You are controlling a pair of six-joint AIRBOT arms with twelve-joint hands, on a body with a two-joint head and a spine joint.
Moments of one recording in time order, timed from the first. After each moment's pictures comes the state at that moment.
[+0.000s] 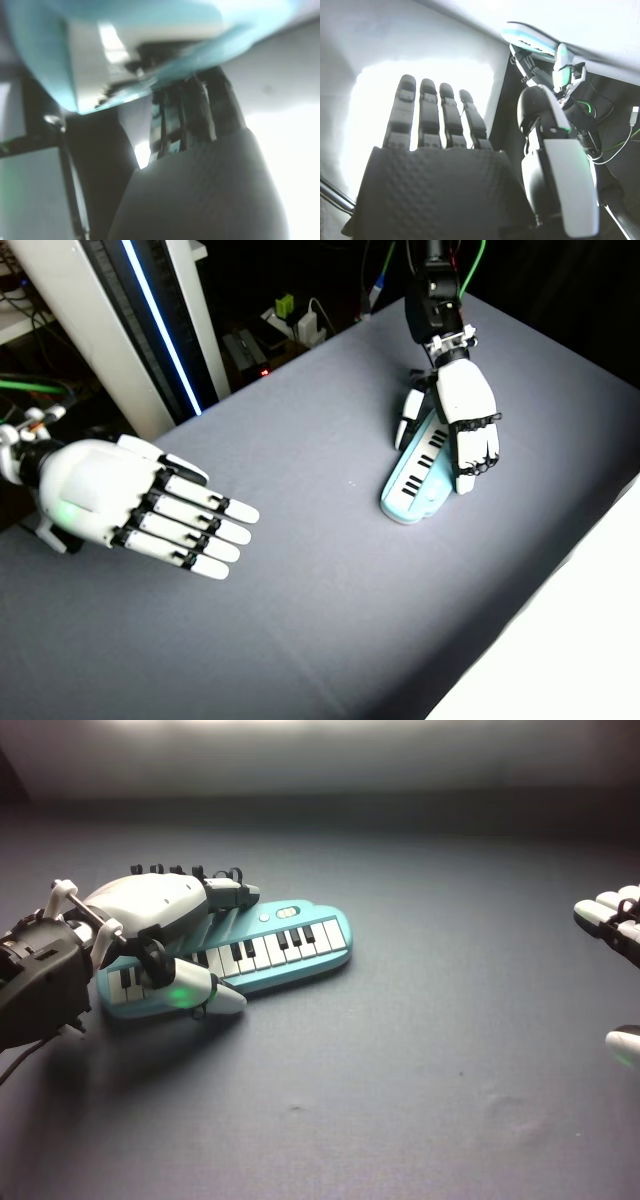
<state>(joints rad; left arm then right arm) 0.82 -1.23 1.42 -0.30 -0.46 0.87 -1.08 -0.85 0.84 0.34 1.12 -1.07</state>
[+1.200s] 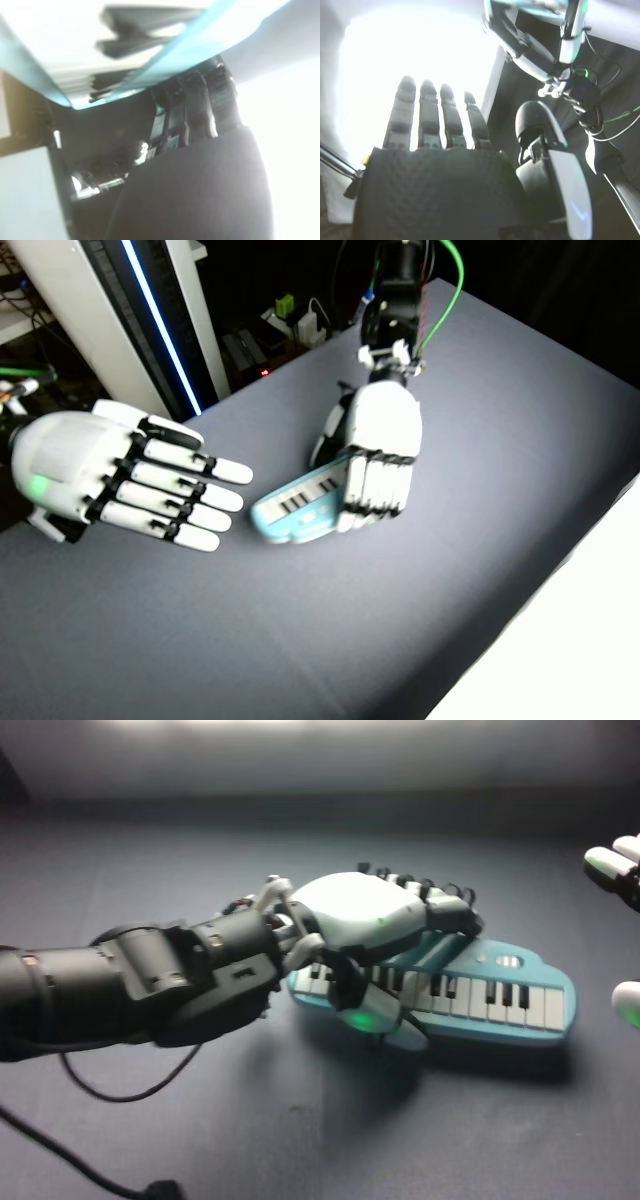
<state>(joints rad) 0.61 -1.48 1.44 0.28 -0.42 0.59 -1.10 -0.80 0.80 0.28 1.30 -1.02</state>
